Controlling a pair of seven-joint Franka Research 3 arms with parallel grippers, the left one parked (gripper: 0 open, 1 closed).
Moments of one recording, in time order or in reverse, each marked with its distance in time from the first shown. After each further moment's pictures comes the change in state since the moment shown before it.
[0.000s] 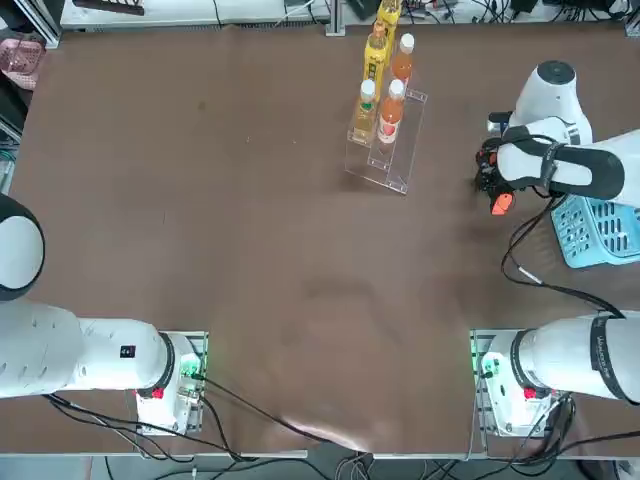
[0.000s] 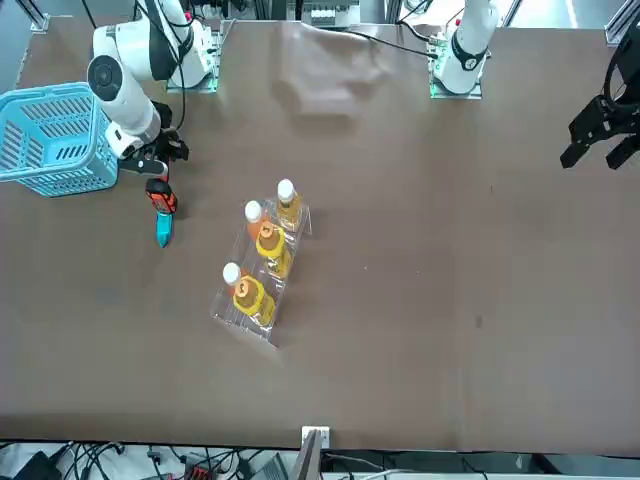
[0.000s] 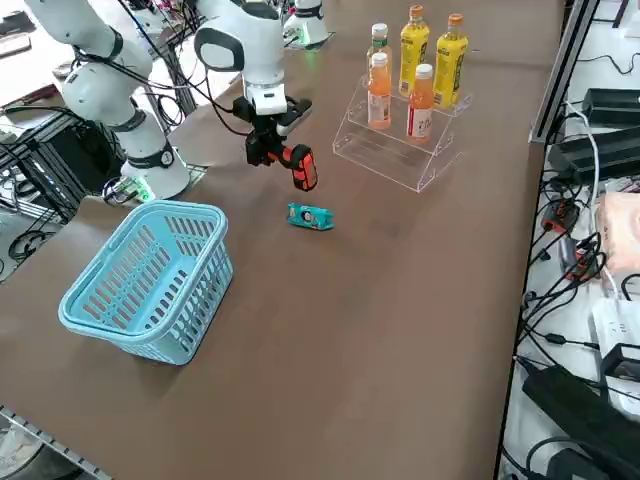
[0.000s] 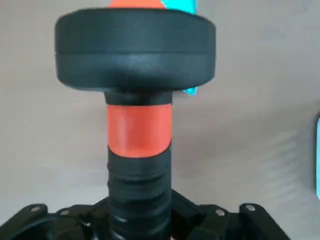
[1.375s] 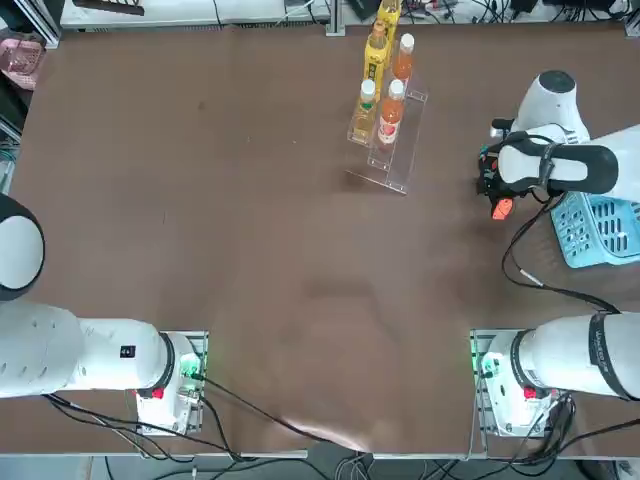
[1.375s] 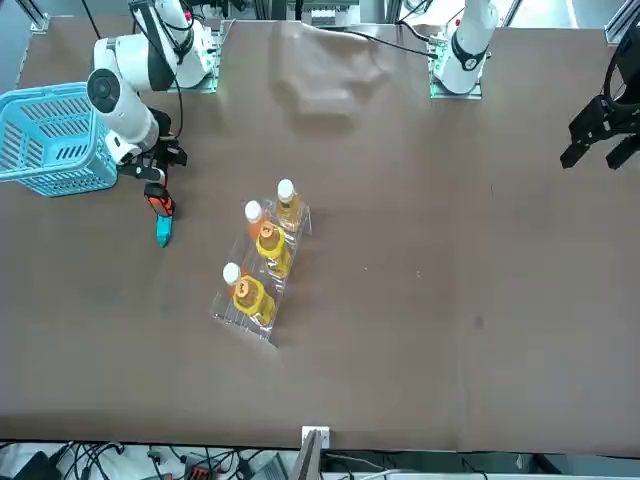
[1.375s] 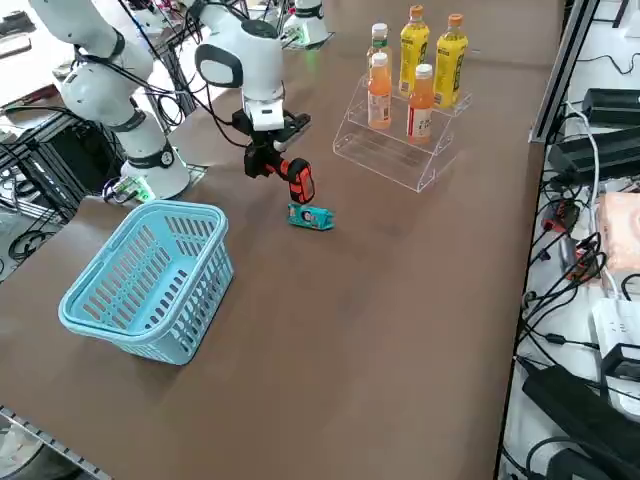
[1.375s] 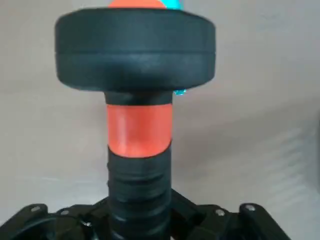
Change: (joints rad) arm -0.032 0.053 -0.012 -0.007 0.000 0.046 0.004
